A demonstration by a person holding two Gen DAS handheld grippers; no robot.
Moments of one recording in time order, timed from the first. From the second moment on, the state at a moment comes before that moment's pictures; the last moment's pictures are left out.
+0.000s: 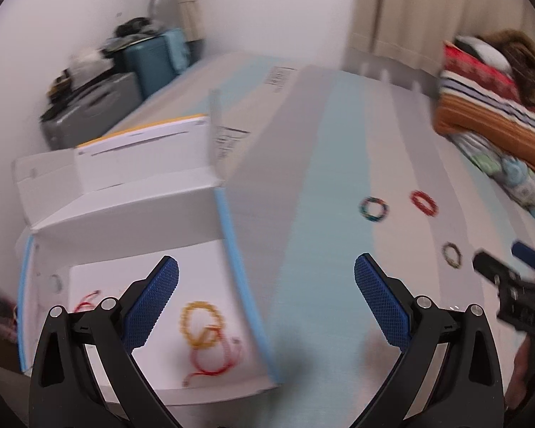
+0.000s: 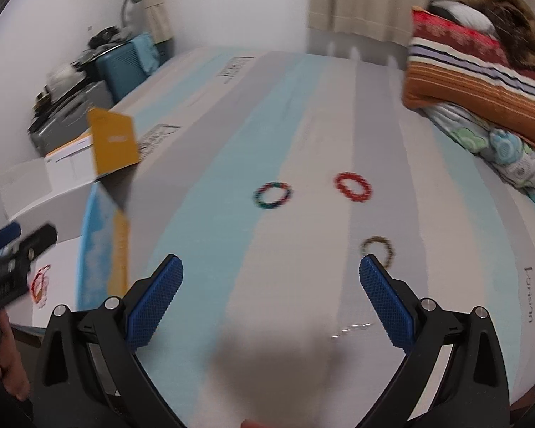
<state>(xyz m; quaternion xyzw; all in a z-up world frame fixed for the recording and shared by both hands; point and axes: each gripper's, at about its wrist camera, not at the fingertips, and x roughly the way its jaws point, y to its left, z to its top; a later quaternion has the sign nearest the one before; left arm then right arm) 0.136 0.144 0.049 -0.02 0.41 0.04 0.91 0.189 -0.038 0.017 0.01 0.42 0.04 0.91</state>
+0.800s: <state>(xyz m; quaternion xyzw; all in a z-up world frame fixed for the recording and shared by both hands) 0.151 -0.081 -0.085 0.07 0.47 -0.13 0.87 0.278 -0.188 -0.079 0.02 0.53 -0.01 0.85</state>
